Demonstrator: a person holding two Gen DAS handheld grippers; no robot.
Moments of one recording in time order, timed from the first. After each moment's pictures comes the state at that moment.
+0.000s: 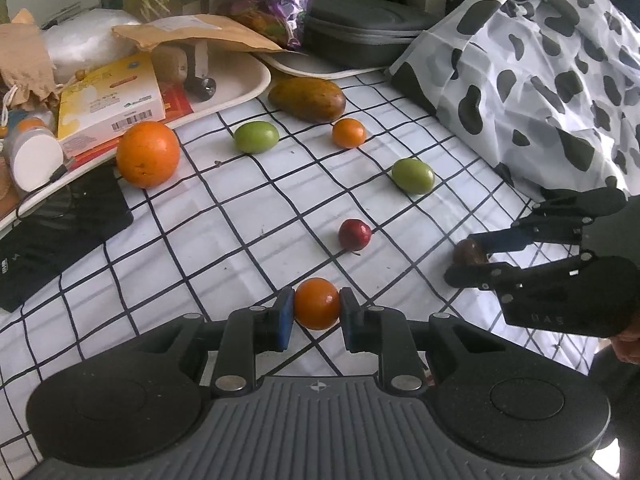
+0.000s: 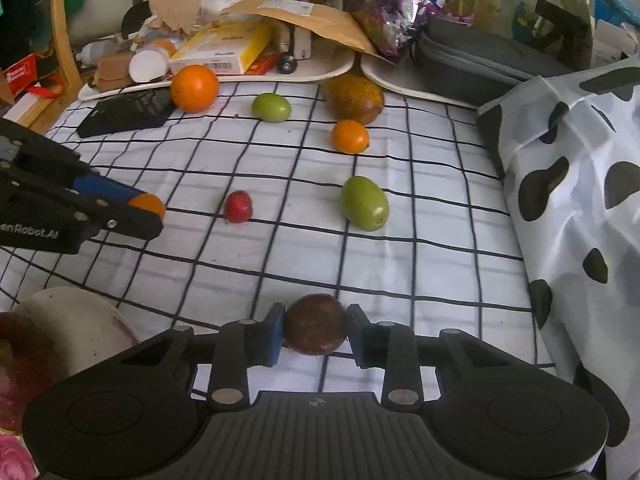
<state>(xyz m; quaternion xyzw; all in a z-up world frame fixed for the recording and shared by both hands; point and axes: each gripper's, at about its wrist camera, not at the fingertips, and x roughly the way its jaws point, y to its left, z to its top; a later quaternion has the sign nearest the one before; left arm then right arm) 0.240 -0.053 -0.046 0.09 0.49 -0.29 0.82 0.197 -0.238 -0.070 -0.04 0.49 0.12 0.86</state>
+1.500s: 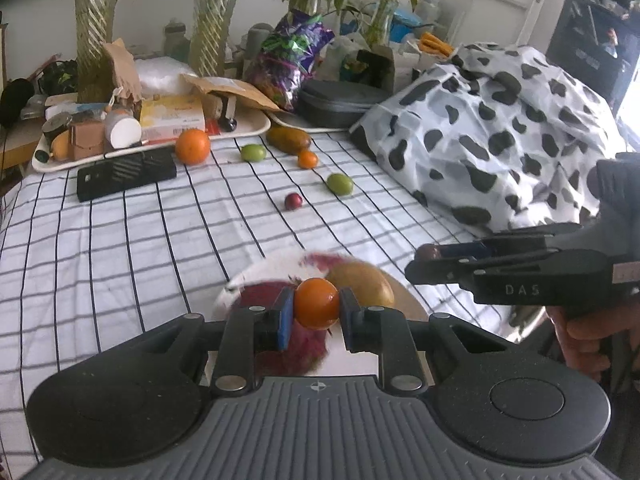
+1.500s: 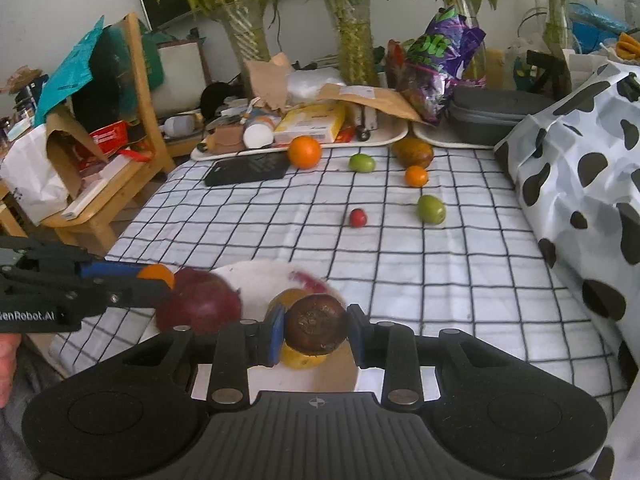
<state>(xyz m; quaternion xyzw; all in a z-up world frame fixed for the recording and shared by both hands) 0.054 -0.009 0.014 0.00 0.39 -0.26 0.88 0.053 -0.234 -0.003 0.05 0.39 0.19 0.90</state>
